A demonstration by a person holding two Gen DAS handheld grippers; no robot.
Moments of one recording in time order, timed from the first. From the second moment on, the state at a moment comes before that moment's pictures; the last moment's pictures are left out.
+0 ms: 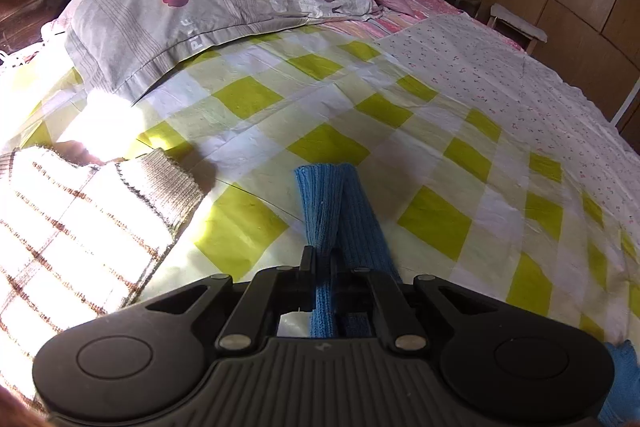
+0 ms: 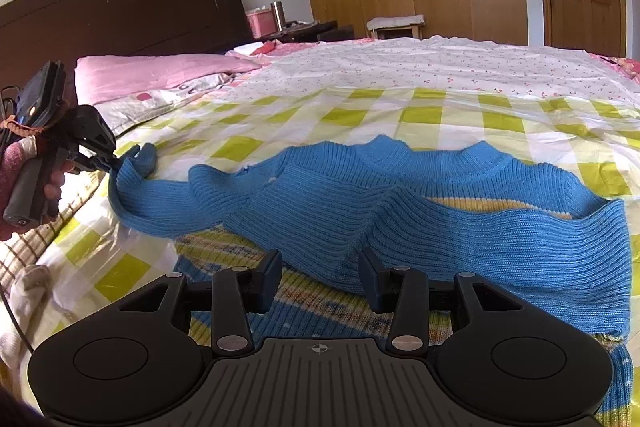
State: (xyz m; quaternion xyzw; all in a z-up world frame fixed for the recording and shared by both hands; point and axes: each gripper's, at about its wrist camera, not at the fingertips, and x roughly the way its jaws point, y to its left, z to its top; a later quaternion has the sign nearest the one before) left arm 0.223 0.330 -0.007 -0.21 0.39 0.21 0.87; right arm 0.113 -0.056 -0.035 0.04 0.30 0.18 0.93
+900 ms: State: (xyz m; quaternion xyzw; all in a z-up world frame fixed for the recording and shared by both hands) left arm 0.094 0.111 -0.031 -0.09 0.40 -0.13 0.90; right arm 0.106 -0.107 -0.032 0.21 0.37 0.16 0.89
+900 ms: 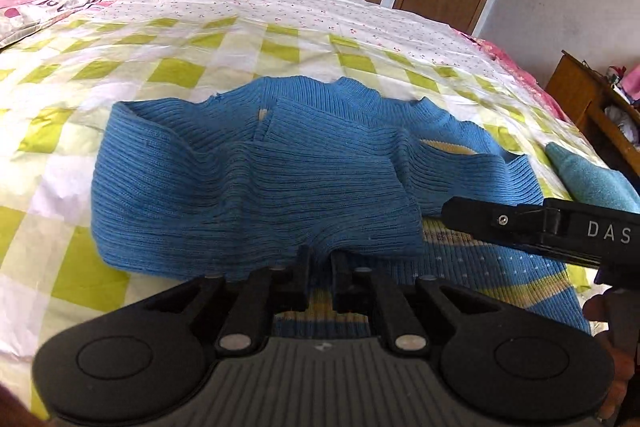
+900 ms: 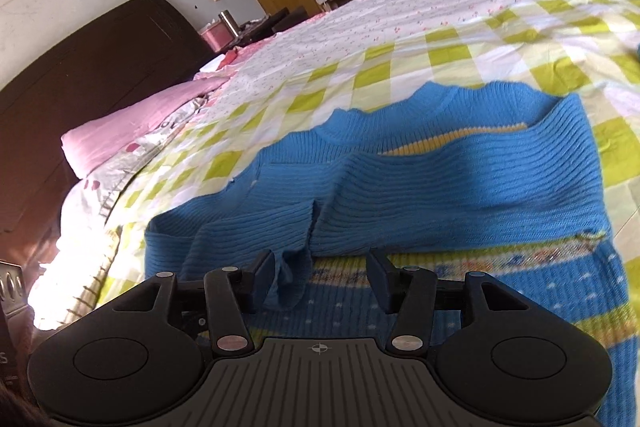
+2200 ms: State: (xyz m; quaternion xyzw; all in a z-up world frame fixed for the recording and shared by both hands) left arm 0.106 0.183 -0.012 -0.16 0.34 -0.04 0.92; right arm 0.128 -0.116 0.021 0.25 0.33 0.19 0.89
